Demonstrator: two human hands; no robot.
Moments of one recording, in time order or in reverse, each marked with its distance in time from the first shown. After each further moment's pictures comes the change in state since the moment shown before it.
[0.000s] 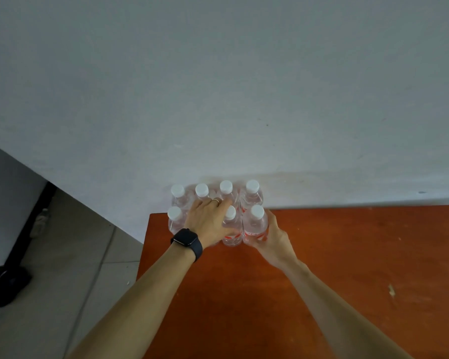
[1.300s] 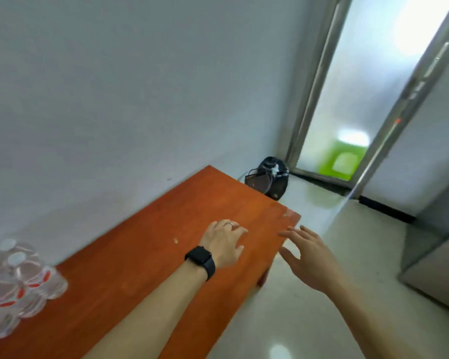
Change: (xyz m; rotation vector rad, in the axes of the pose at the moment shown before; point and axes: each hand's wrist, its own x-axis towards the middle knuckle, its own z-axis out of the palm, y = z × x) left_hand -0.178 0.531 -0.044 -0.055 -0.184 0.925; right_hand -0.579 0.111 -0.275 -0.514 0.714 0.491
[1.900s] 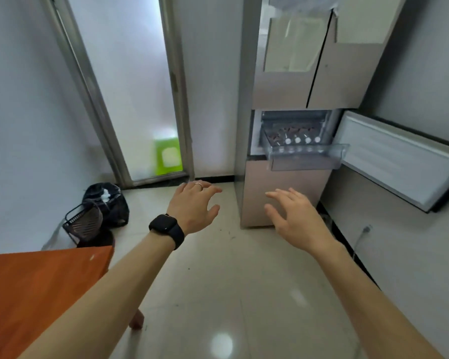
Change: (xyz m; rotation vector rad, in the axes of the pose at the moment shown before) left_hand 0.190 0.472 -0.010 0.000 0.118 0.653; right_hand -0.229 0.351 -0.214 -0.028 0.461 0.625
